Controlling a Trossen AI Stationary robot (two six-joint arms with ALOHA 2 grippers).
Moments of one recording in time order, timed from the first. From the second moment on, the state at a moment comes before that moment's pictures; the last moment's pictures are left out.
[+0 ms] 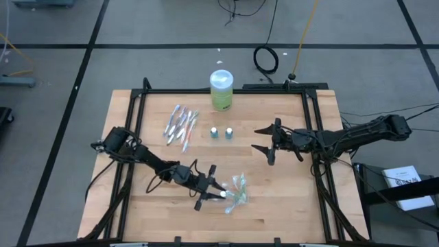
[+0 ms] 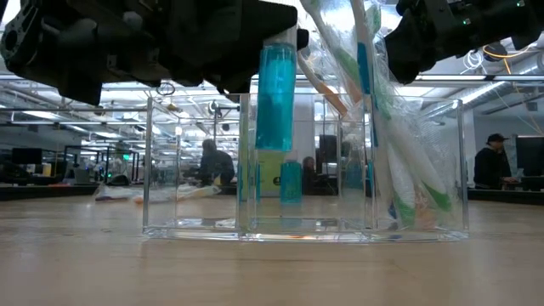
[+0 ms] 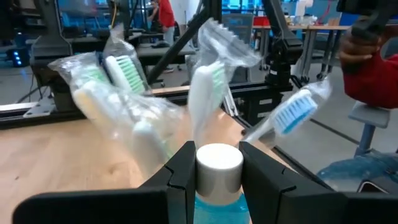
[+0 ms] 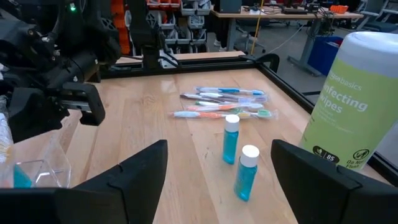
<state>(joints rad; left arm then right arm) -0.38 1.95 0.72 1.22 0.01 0.02 0.11 0.94 0.44 0.27 0.34 0.07</state>
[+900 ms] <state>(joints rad) -0.33 2.07 0.72 1.35 0.08 -0.08 0.11 0.94 0.44 0.30 0.34 0.04</state>
